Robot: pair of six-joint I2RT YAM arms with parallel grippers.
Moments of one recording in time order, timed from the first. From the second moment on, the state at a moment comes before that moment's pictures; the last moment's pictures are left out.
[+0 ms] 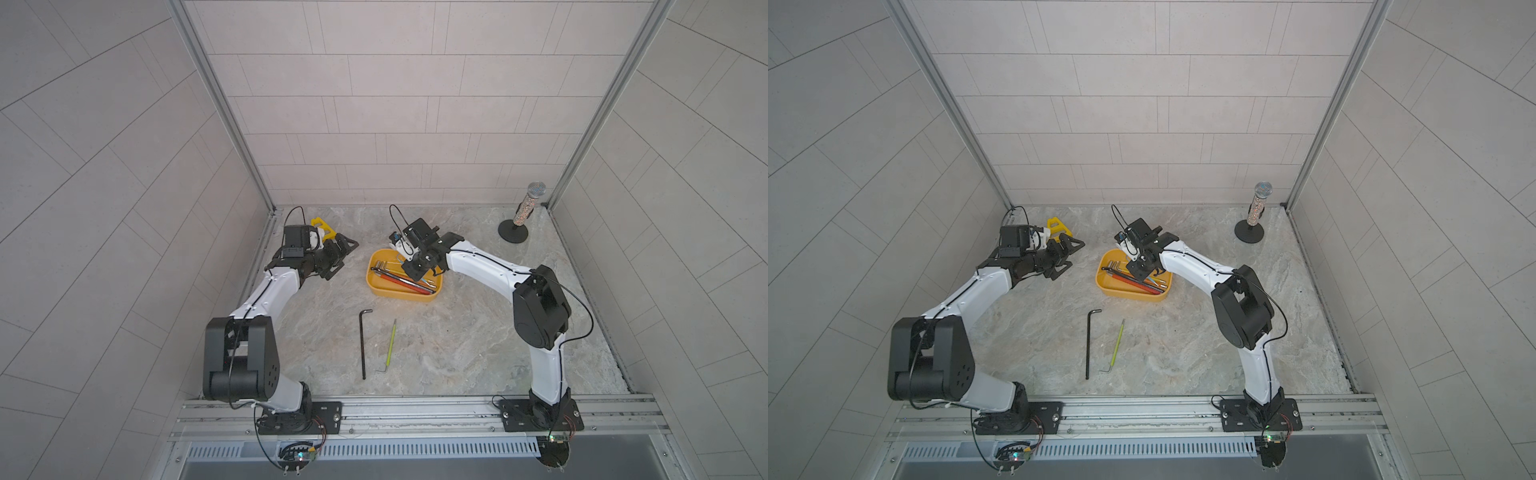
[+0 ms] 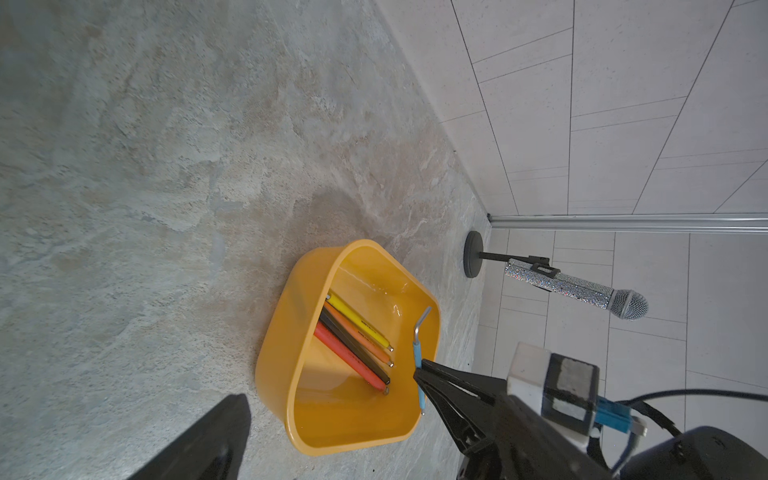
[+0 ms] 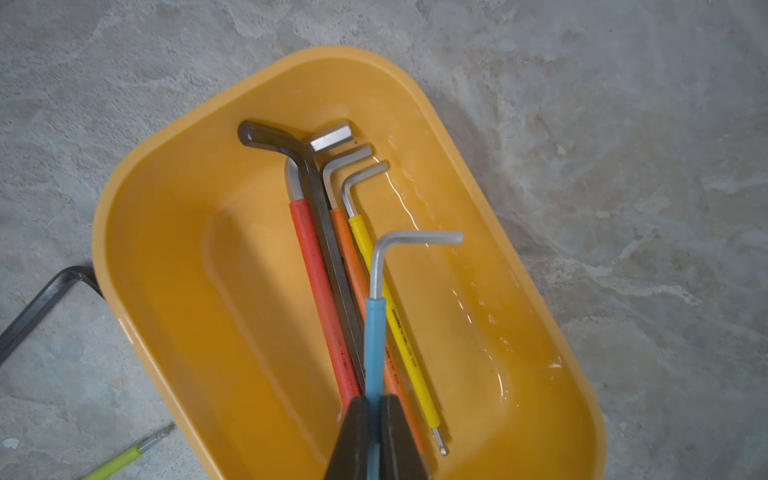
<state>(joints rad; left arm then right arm) 0.02 1.49 0.99 -0.24 0.66 -0.79 0.64 2.02 1.68 -0.70 -0.01 -0.18</state>
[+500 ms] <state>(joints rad) 0.03 1.49 0.99 -0.24 0.66 -0.80 0.62 2.17 1.81 -0.72 -0.05 -0.27</state>
